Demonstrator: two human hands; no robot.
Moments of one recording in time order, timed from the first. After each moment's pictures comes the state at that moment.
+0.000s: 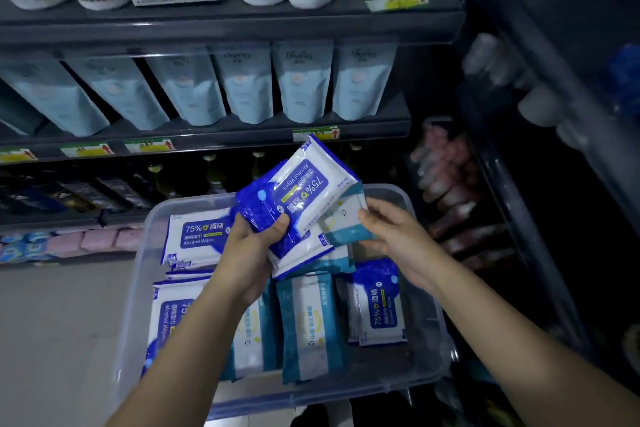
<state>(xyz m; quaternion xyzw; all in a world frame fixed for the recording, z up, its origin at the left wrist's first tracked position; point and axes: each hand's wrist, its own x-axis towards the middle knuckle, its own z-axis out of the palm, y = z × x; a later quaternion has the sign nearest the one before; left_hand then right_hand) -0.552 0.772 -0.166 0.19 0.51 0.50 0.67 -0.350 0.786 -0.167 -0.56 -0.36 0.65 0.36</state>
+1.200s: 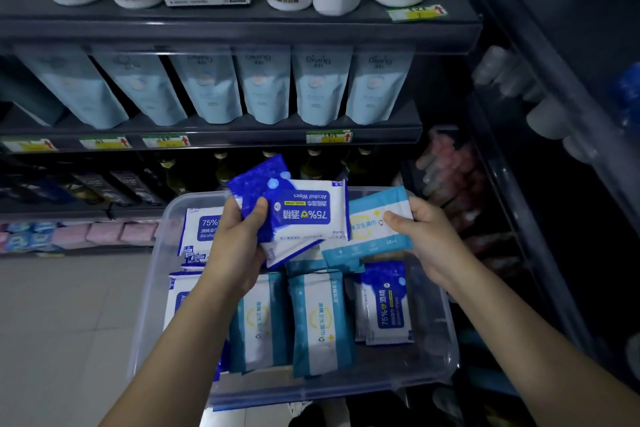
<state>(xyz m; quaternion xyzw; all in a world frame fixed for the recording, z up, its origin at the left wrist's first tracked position) -0.577 0.774 -0.161 0.19 0.52 0.56 0.61 -0.343 0.785 -0.154 -0.61 -0.37 0.60 0.38</state>
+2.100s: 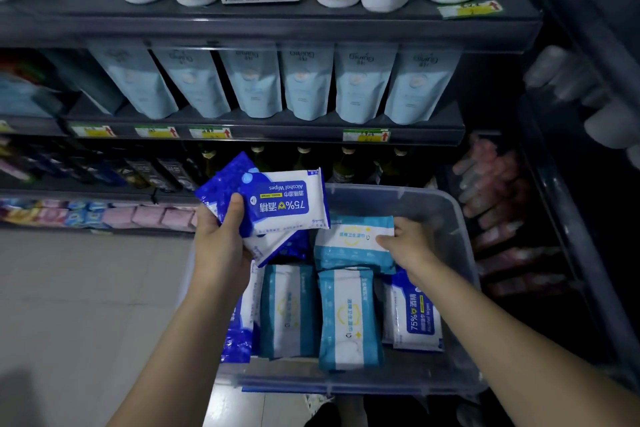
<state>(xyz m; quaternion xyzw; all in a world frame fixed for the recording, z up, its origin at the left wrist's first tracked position) -0.622 0.752 -0.158 0.14 0.57 0.65 0.49 -0.394 0.801 -0.219 -0.72 -0.42 0.50 0.23</state>
